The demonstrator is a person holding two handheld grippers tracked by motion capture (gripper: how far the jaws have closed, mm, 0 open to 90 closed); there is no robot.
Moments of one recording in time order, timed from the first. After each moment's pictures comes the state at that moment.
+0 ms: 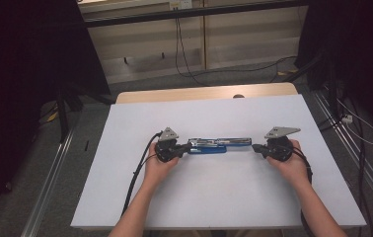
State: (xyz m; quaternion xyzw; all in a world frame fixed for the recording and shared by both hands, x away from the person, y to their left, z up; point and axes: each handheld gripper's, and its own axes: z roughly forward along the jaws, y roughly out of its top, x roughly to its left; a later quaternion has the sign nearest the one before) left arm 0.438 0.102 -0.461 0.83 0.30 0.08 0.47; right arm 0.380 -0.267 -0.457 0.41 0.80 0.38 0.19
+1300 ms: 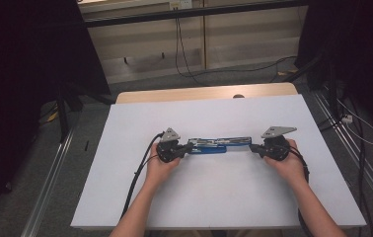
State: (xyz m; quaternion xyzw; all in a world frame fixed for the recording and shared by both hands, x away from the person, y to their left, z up) left arm 0.437 0.098 -0.464 0.83 0.28 0.09 0.47; right arm 0.384 -0.260 -0.458 0.41 0.81 0.38 0.18
